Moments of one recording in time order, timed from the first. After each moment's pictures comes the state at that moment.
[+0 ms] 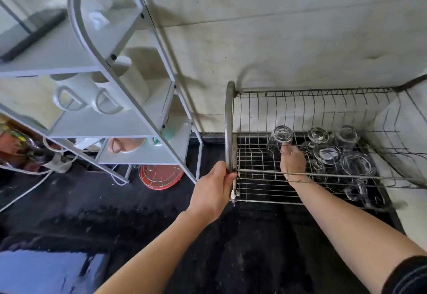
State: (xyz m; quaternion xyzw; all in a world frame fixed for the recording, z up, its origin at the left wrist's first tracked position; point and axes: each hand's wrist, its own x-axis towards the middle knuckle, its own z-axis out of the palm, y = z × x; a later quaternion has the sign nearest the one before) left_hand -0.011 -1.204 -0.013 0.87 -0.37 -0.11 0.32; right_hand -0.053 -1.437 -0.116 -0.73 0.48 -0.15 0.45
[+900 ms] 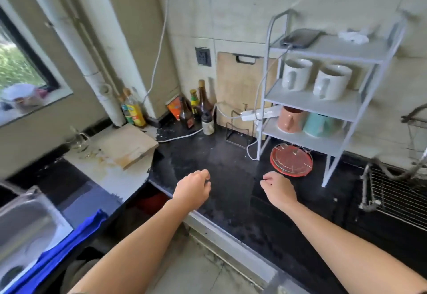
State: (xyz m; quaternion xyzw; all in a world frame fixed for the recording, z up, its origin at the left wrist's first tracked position) left_hand -0.004 -0.708 0.016 0.98 -0.14 -0.02 0.15; right_hand -0.018 -0.961 -0.032 -0.91 0.19 0.04 0.37
